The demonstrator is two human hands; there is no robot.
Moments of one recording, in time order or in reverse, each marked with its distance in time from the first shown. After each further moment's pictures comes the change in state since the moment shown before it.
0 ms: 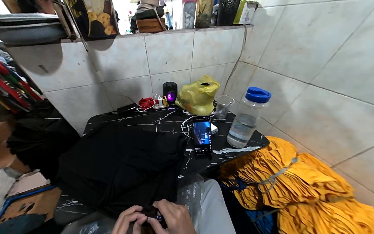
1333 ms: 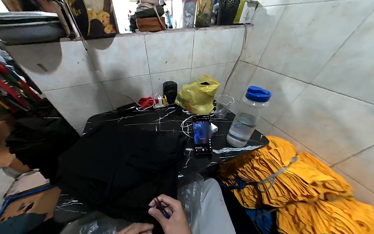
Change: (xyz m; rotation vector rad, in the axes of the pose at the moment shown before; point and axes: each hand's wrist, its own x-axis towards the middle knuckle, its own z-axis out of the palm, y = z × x) left_hand -0.001 0.005 -0.028 0.004 -0.479 -0.179; right_hand 0.003 -0.002 0.010 0.899 -0.011 0.463
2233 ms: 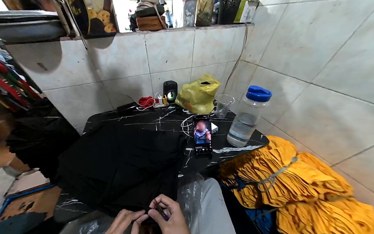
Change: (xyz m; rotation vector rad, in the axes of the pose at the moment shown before) left_hand 0.014 -0.013 0.017 0.091 0.431 0.086; right_hand -0.002 0.002 0.003 0.010 -0.026 0.045
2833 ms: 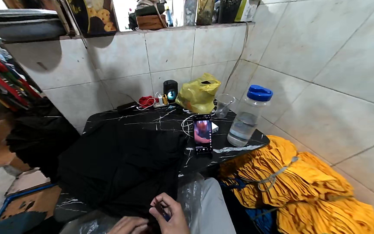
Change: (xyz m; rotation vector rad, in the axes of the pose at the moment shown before) left_hand -0.001 0.002 -0.023 -0.008 -0.301 0.002; right_hand -0.002 -0.007 0.003 -0.080 0.050 -0.069
